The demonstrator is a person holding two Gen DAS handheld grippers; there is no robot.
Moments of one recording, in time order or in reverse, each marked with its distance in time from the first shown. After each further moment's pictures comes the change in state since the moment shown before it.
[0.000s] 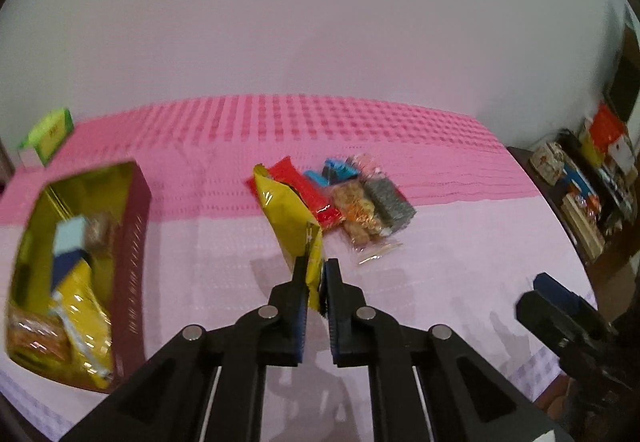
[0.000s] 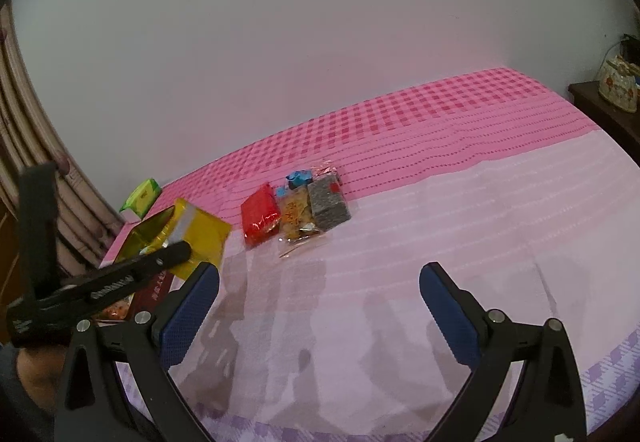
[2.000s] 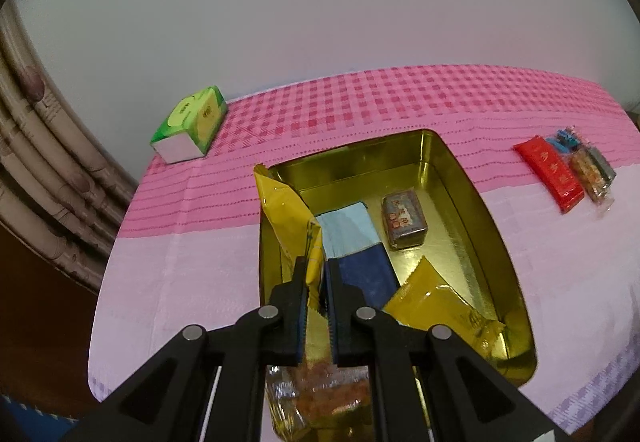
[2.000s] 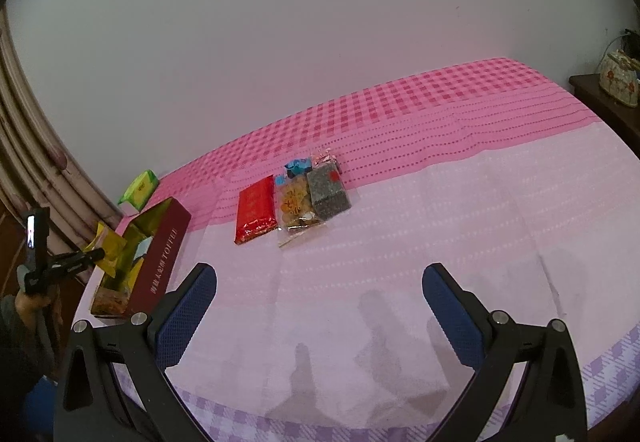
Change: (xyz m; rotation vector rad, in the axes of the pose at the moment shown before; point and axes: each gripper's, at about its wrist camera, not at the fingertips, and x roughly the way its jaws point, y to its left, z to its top) left arm -0.023 0.232 -0.001 0.063 0.136 0.397; right arm 0.008 0.001 -0.002 0.008 0.043 -0.006
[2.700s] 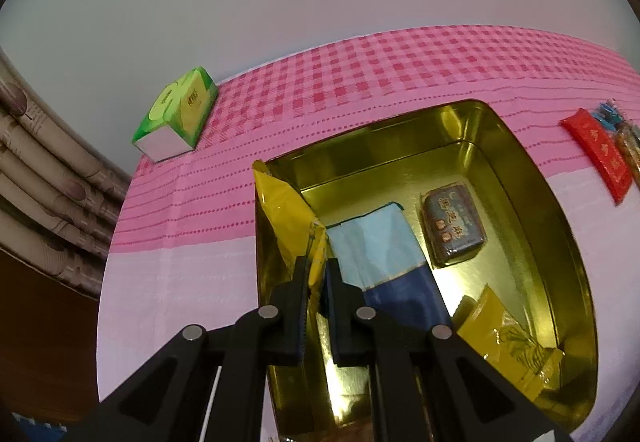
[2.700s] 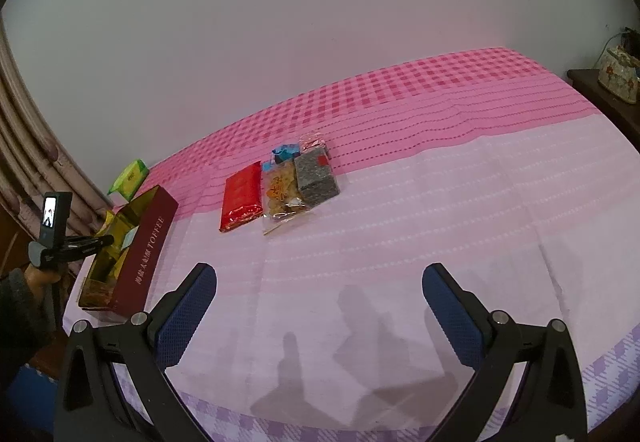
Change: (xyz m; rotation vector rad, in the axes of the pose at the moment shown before) left arm 0.064 0.006 0.018 0.058 0.089 0.045; right arm 0.010 -0.006 -0.007 -0.008 0.034 -0.031
